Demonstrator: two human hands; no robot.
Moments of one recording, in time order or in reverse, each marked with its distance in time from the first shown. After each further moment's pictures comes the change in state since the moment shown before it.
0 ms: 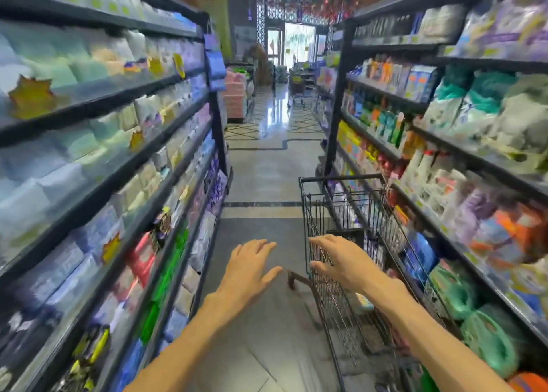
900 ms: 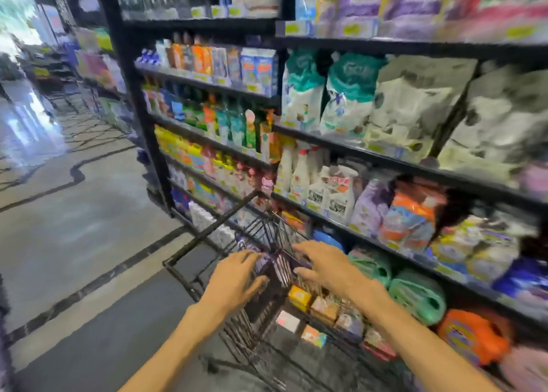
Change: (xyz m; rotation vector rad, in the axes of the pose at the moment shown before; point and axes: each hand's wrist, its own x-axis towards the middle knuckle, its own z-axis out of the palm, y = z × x) left_hand 0.535 -0.011 0.136 -0.144 -0.258 0.830; right_hand 0.249 0.252 0.000 -0.014 0.088 0.788
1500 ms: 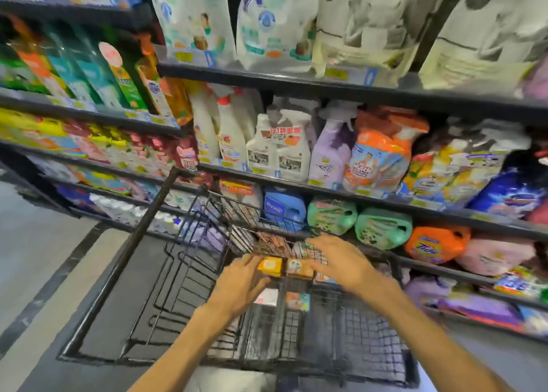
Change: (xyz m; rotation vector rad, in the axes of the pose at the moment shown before) left_hand 0.181 -0.030 0.168 -0.132 -0.428 0.248; right_hand 0.040 0.154 0.113 0.127 -0.138 0.536
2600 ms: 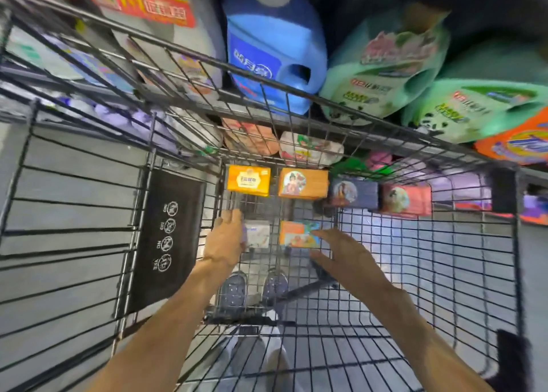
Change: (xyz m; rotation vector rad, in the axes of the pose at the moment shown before) left_hand 0.177 -0.156 0.363 -0.063 -0.415 -0.277; right_hand 0.097 0.097 0.322 0.320 -0.300 0.439
